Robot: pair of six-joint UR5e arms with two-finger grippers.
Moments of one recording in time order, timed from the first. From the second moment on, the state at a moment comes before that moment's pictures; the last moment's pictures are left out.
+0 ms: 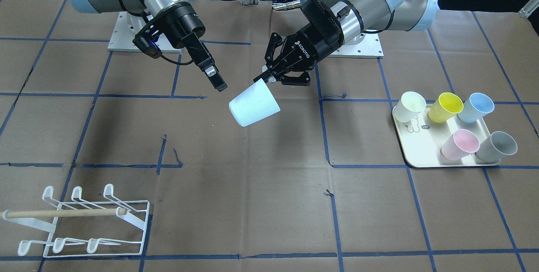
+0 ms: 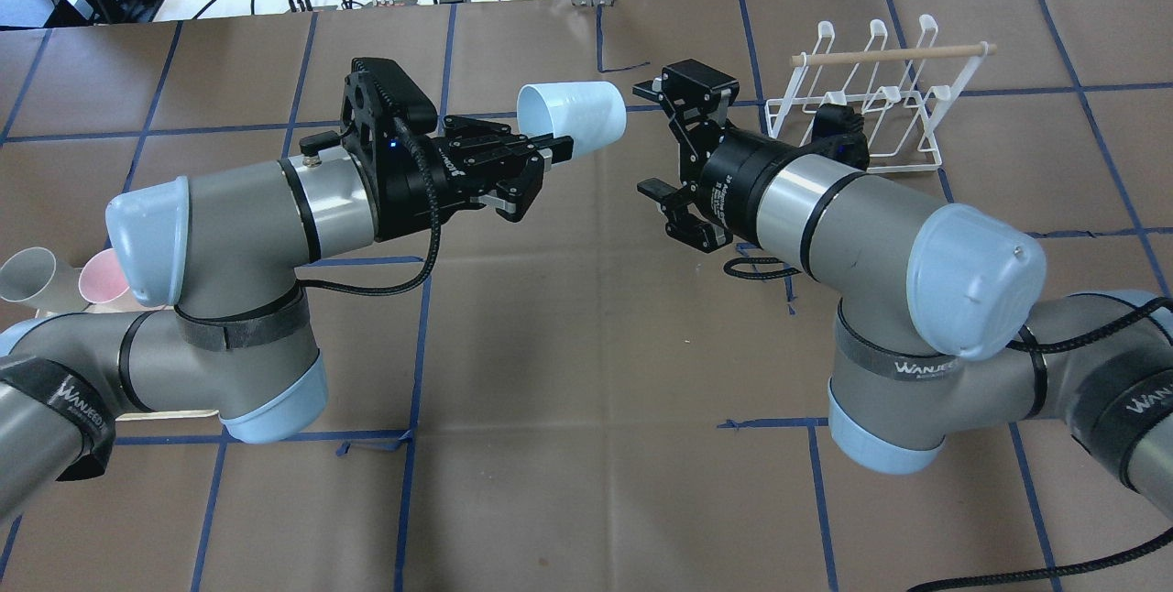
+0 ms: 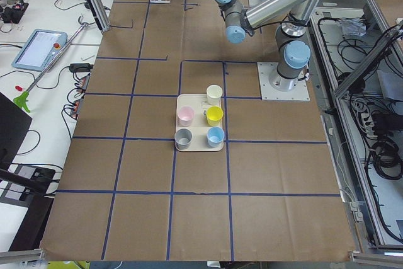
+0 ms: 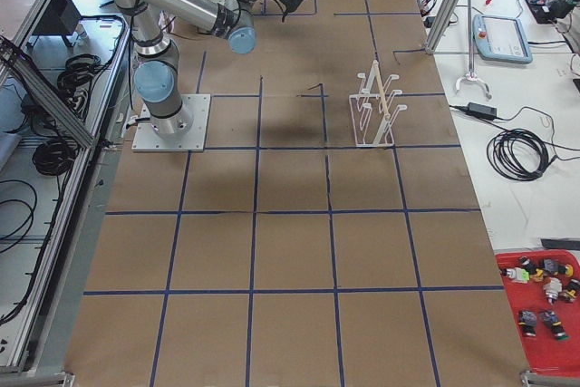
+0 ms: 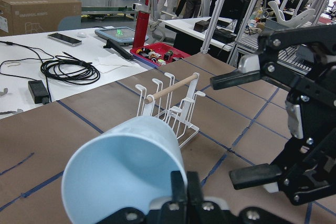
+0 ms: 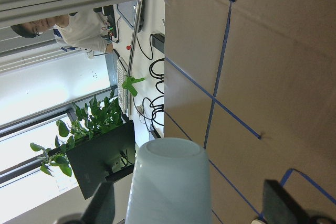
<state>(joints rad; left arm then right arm) -1.56 -1.58 -2.24 -0.01 0.62 0.34 1.71 -1.61 2.26 -3.24 -1.10 1.63</state>
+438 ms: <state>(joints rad) -1.56 -1.58 -2.24 -0.01 0.61 0.34 1.74 -1.55 2.20 -3.21 -1.13 1.67</state>
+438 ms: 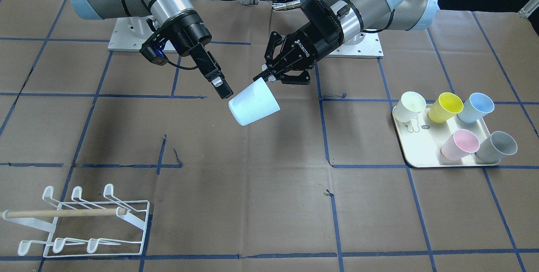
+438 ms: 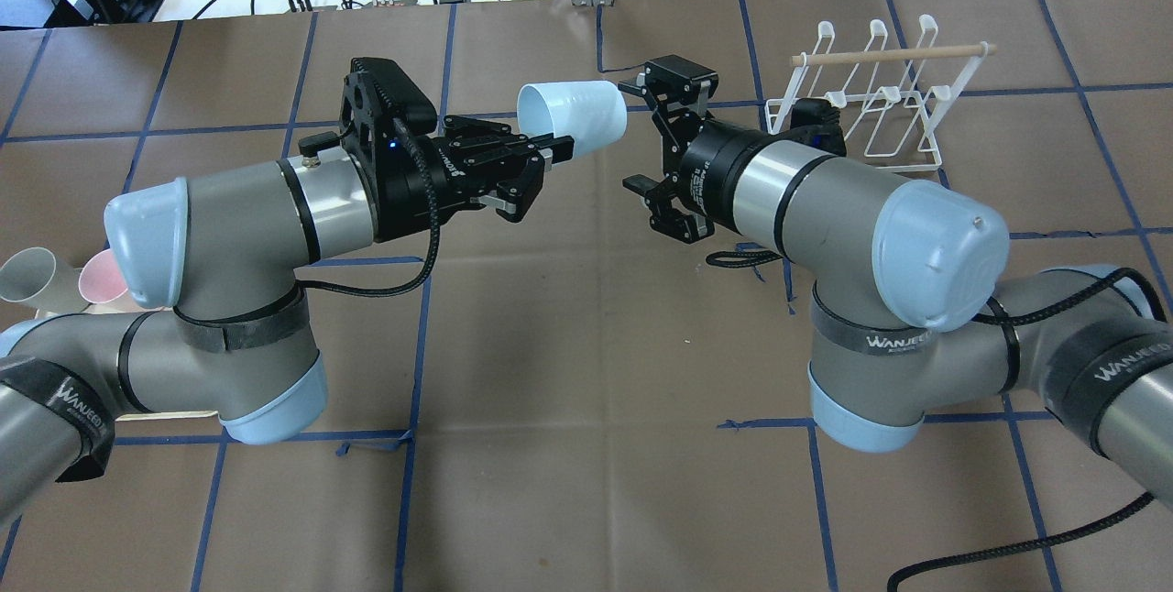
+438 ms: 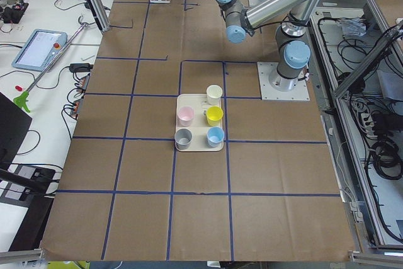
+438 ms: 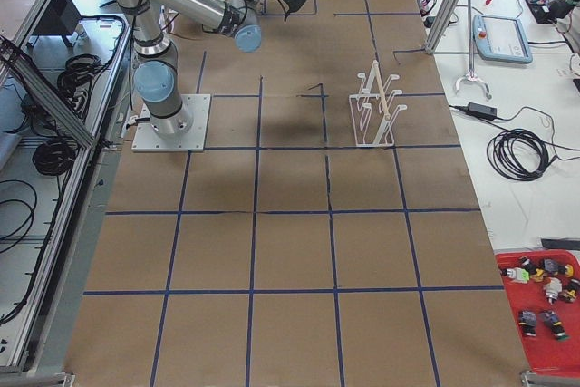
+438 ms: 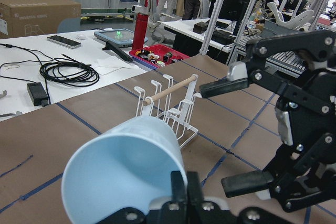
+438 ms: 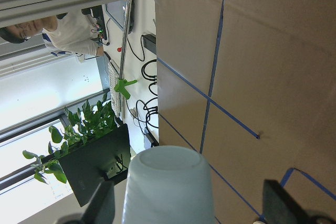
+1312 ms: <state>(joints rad) -1.56 -1.57 -2.24 -0.01 0.62 0.33 1.78 -1.46 2.09 -3.18 -1.16 1.70</state>
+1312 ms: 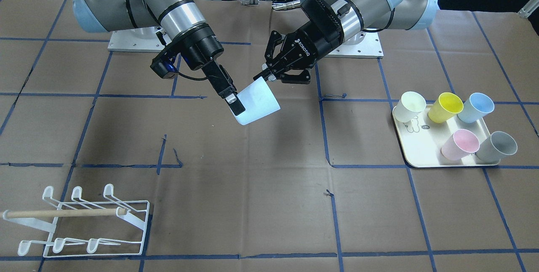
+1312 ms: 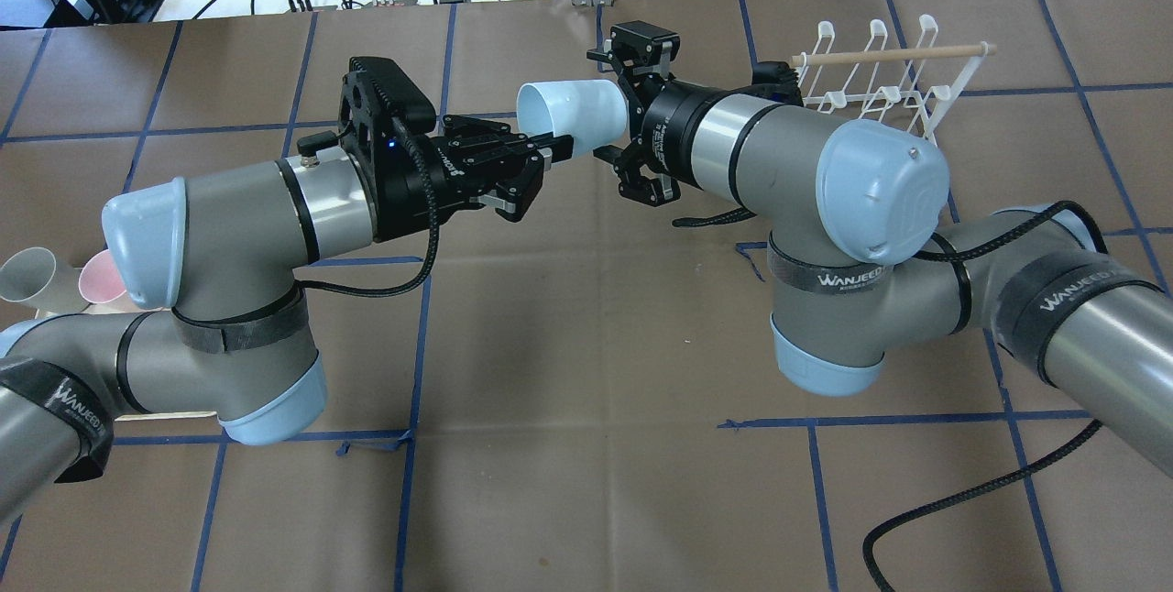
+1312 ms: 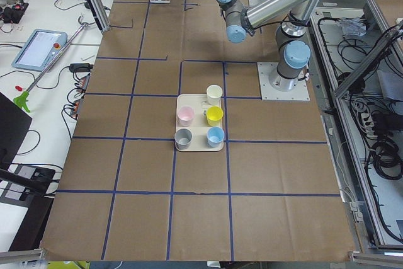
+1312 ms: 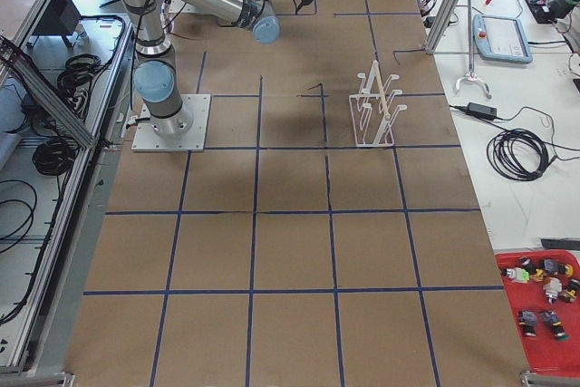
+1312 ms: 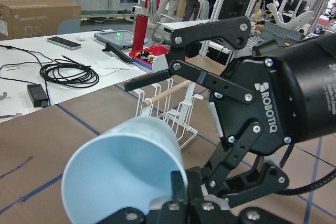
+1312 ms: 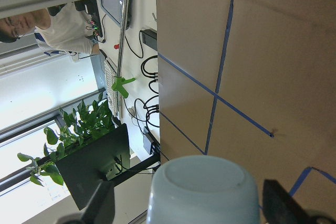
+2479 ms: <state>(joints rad) -1.56 -1.57 -2.24 -0.01 0.62 0.32 1.81 -1.45 2.09 -3.18 -1.16 1.70</state>
